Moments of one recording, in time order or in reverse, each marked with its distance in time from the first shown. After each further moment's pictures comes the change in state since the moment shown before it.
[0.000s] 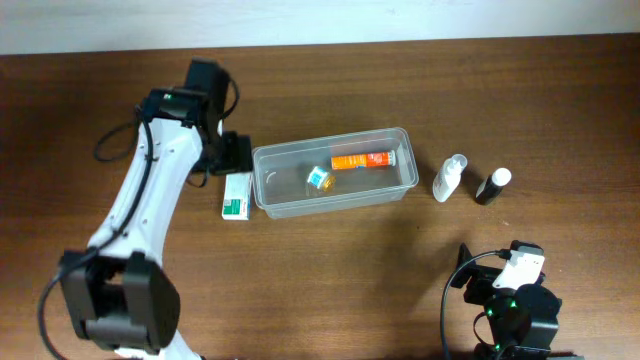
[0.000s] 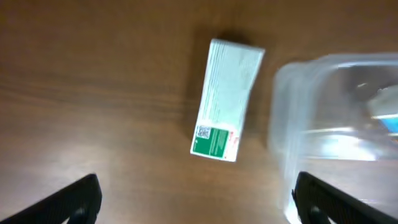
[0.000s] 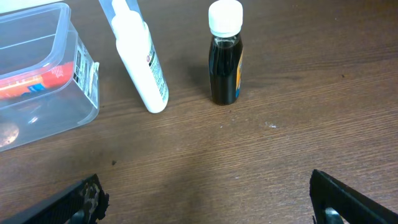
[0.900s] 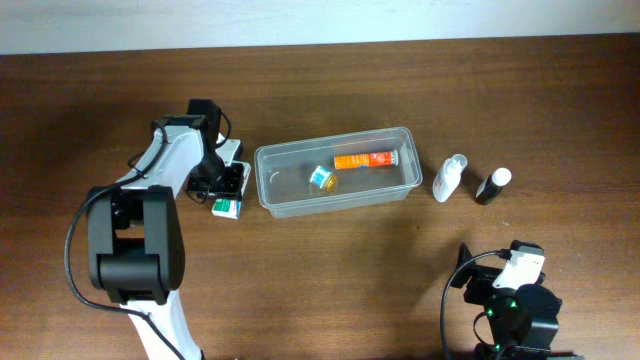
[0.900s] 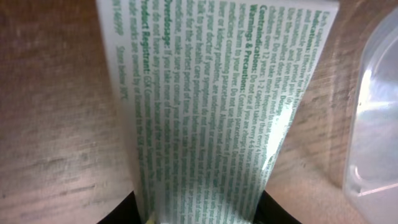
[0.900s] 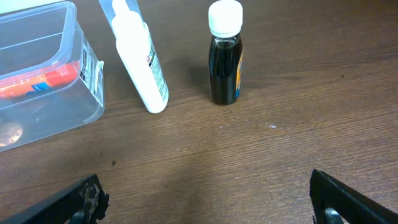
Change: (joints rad) left arm 0.097 0.251 -0.157 0.224 0.223 0.355; right arm 0.000 -0.001 0.000 0.000 0.000 0.000
